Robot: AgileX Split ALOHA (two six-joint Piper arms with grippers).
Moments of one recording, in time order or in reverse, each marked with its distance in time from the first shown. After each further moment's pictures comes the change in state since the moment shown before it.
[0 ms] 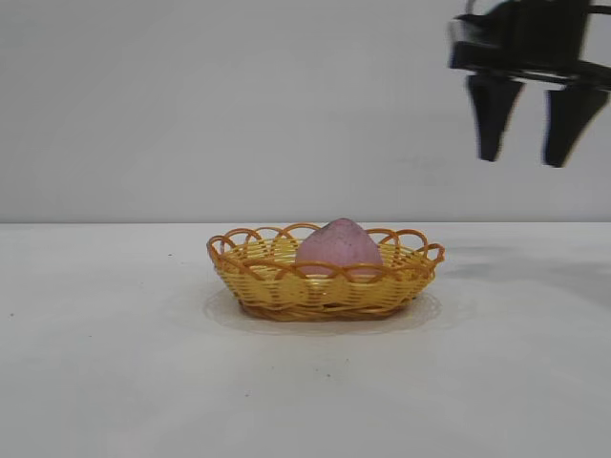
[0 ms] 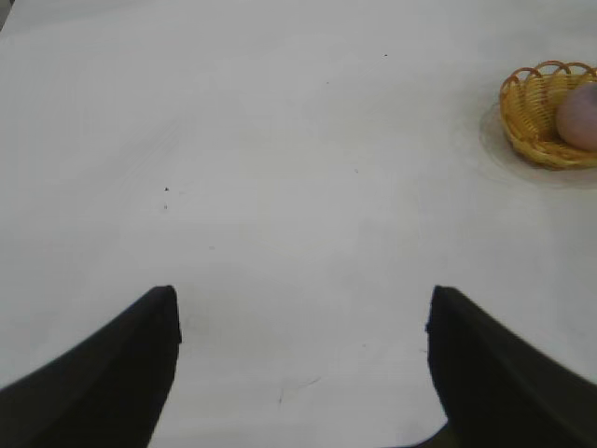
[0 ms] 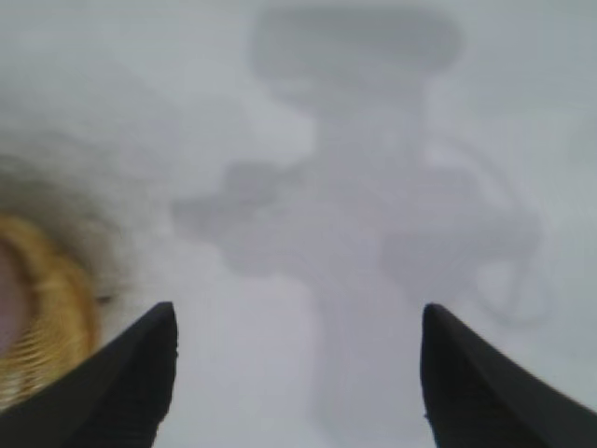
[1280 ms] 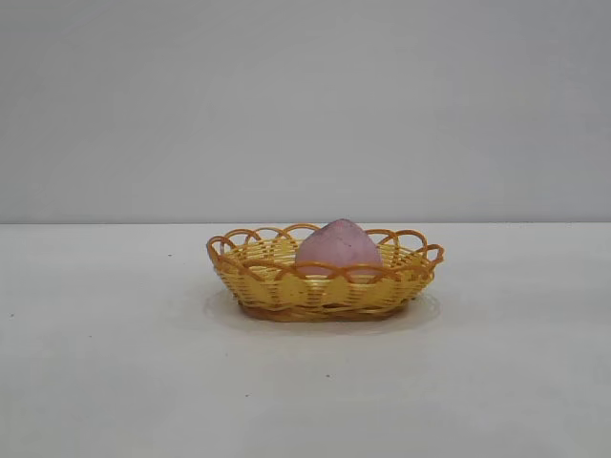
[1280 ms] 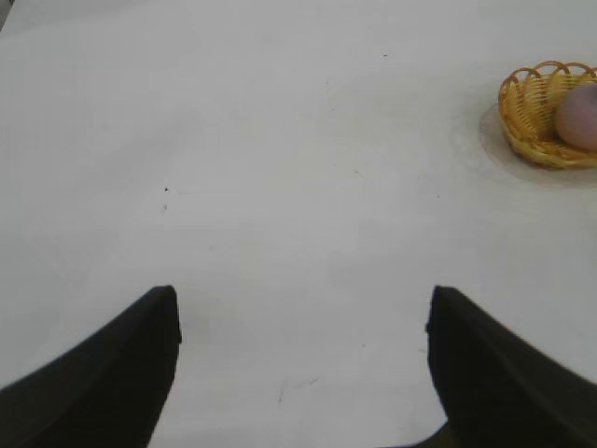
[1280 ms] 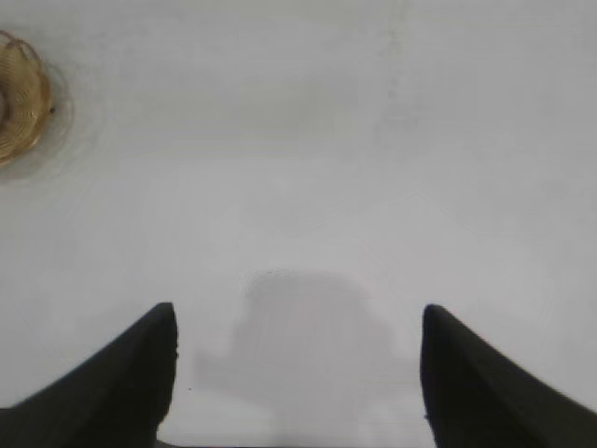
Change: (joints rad) left arm 0.000 0.000 0.000 0.000 0.000 -0.002; right arm -0.104 -1.449 1.022 -0.093 -0.084 0.060
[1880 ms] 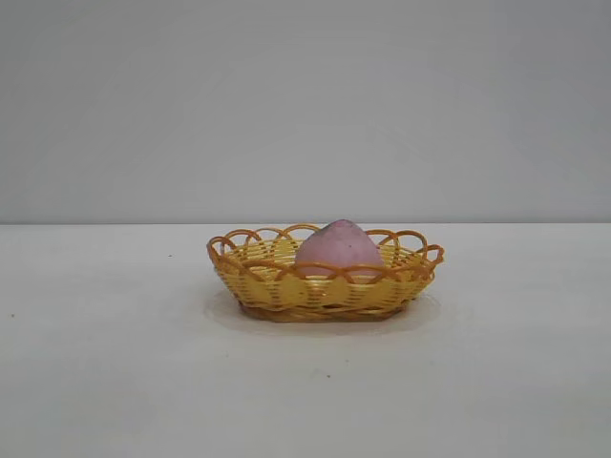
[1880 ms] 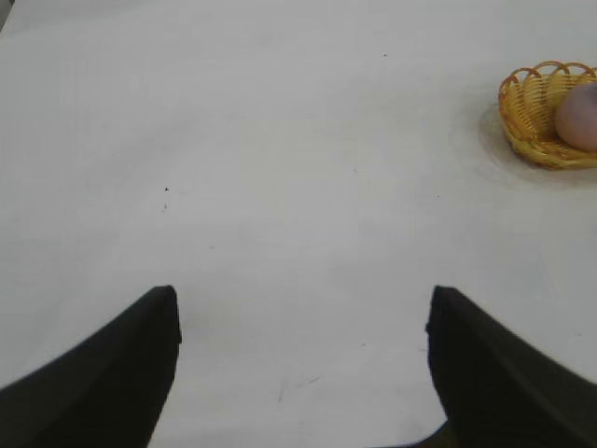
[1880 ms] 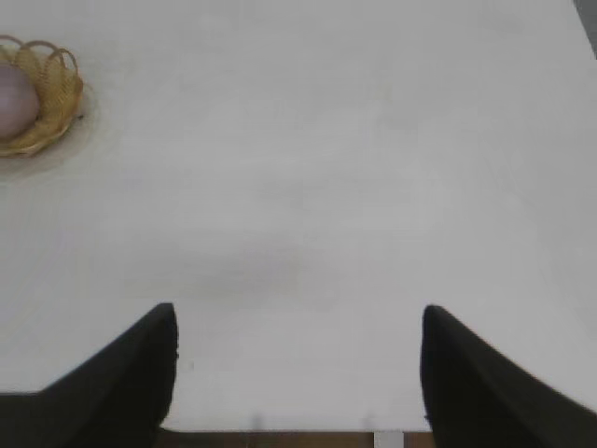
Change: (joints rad) left arm 0.000 0.000 0.000 0.000 0.000 0.000; right arm 0.000 -0.539 0.258 0.000 0.020 0.015
